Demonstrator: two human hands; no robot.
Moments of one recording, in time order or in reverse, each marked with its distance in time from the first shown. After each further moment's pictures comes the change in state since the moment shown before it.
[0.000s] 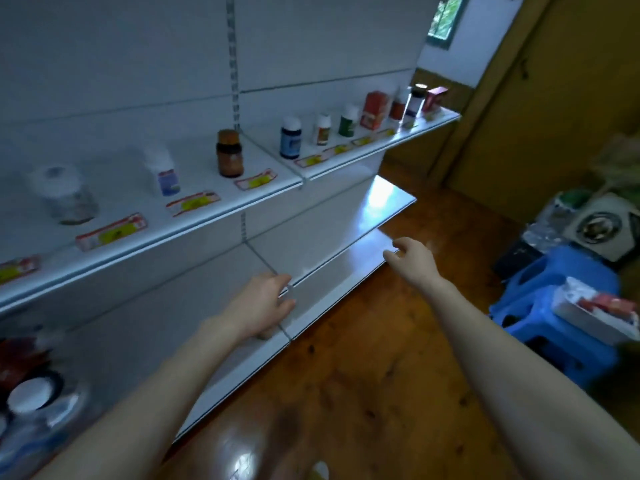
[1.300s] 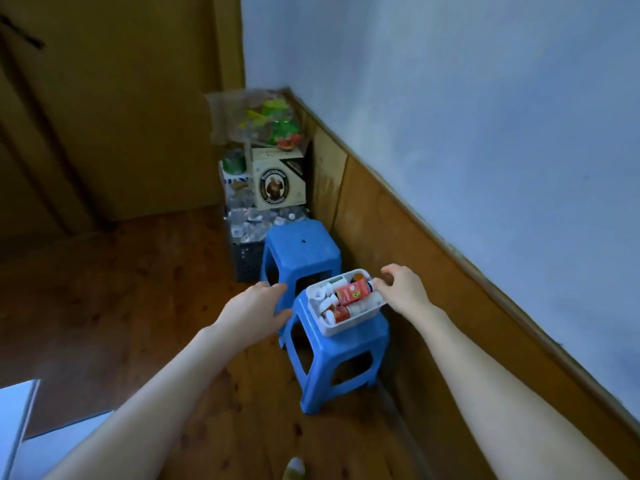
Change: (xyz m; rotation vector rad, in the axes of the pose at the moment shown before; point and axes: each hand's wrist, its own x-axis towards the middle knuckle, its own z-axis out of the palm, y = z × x) left_hand 0.648 0.665 0.192 0.280 -0.427 1.049; right_hand 0.280 0.592 -0.353 0.025 0.523 0.999
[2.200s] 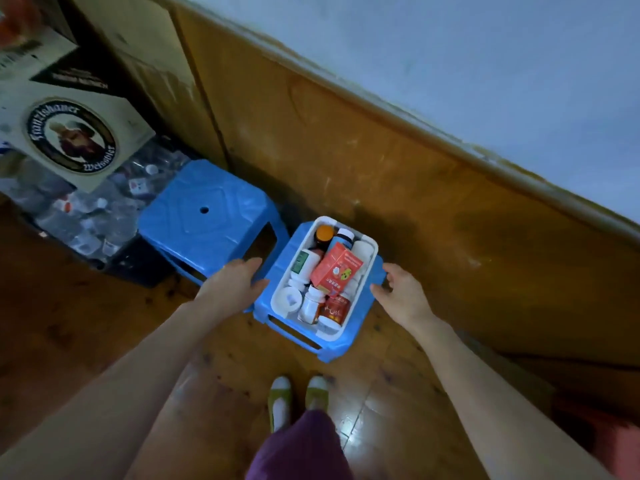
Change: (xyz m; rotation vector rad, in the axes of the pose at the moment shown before) left_hand 0.433 -0.083 0.140 0.179 -0.566 0.361; right_hand 0.185 0.085 0.164 0.353 -0.049 0.770
